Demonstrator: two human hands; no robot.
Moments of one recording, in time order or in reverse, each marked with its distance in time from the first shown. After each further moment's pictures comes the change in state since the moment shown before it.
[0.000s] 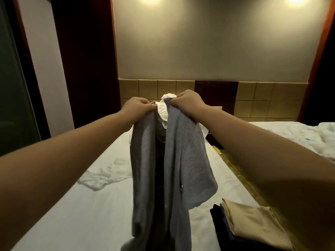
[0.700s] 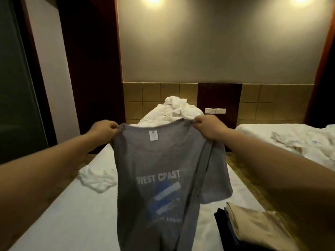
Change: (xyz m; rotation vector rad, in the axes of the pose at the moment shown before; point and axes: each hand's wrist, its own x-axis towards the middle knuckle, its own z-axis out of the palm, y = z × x) left_hand -0.013 -0.097 -0.053 0.395 -0.014 -0.083; right_hand -0.012 0.082 0.007 -0.305 -0.087 -0.057
